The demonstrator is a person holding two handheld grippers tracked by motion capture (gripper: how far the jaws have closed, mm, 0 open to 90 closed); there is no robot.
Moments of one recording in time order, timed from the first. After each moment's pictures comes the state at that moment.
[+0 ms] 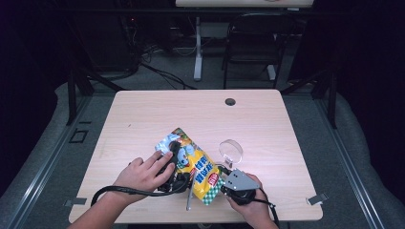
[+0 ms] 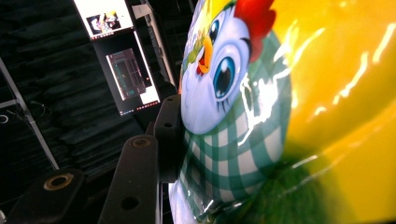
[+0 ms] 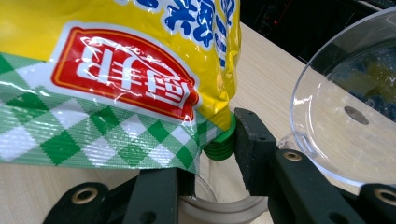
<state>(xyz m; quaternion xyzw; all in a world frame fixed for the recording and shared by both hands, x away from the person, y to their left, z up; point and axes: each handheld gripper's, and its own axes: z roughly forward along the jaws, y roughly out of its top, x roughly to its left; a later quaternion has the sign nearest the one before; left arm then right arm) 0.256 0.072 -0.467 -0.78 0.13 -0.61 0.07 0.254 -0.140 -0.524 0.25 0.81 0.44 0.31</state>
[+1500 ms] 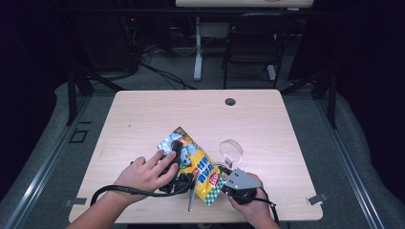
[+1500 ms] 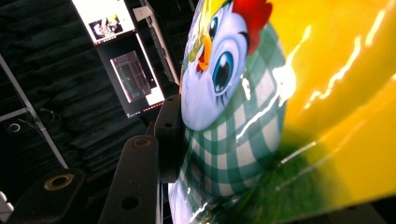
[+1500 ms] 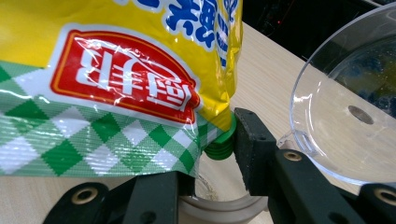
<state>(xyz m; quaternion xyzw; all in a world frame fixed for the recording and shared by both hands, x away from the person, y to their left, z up) 0.252 0.065 -0.460 -0.77 0.16 -0.61 0.09 0.256 -0.143 -0.524 0.25 0.81 0.44 0.30</state>
